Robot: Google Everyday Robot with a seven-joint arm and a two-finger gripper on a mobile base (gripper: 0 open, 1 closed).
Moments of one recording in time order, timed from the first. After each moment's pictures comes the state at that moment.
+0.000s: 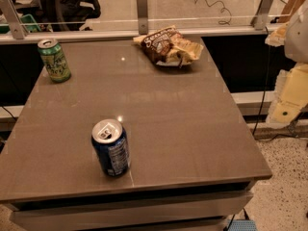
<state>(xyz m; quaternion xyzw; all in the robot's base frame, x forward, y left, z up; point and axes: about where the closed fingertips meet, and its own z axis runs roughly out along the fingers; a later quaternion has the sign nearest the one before) 0.438 -0.217 0.976 -0.60 0.78 -0.03 0.16</state>
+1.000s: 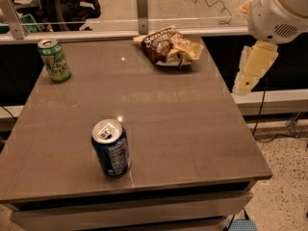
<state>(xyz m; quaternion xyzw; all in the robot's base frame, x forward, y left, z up) 0.520 -0.177 0.985 -0.65 0.72 -0.06 0.24</state>
